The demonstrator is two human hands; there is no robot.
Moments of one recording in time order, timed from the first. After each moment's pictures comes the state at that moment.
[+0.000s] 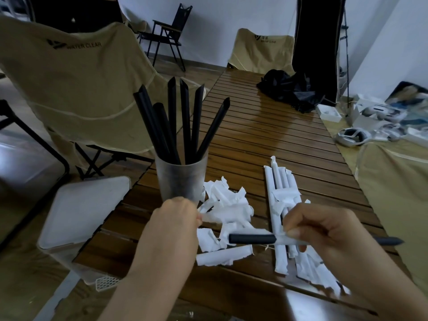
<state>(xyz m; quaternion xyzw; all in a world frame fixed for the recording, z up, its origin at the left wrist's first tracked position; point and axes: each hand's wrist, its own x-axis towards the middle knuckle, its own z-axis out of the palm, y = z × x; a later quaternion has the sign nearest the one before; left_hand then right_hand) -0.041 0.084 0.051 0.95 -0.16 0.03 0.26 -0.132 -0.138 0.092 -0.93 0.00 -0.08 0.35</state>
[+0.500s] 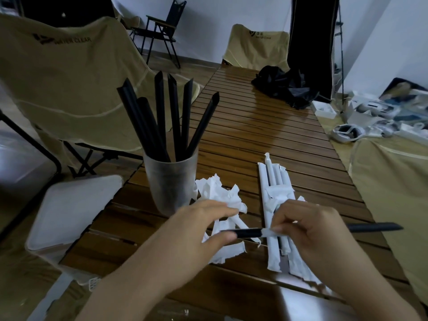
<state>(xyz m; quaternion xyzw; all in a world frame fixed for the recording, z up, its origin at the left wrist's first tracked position) -0.052 0.073 0.067 0.89 -0.33 -0.11 0.31 -0.123 -0.138 0.074 -0.96 -0.04 -0.14 0.22</state>
